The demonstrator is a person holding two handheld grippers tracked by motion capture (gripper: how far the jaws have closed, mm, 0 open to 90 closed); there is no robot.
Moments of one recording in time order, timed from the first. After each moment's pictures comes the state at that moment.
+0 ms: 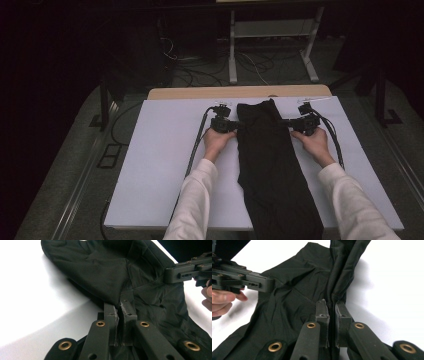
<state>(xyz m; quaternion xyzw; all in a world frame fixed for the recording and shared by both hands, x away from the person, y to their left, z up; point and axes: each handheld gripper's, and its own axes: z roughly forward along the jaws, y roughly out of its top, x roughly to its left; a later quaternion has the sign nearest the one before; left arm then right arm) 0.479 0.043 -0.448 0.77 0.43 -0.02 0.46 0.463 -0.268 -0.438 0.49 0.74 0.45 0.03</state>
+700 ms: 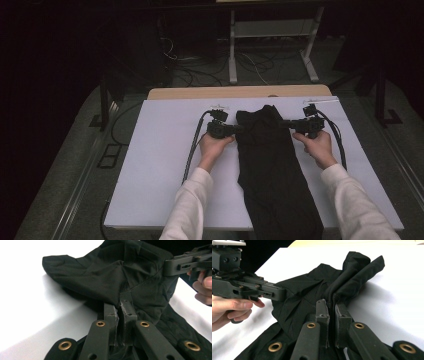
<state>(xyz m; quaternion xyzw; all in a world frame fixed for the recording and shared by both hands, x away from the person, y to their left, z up) 0.450 0.055 -0.436 0.77 0.41 -0.02 0.49 0.439 -0.269 -0.421 0.47 0.73 0.50 0.01</state>
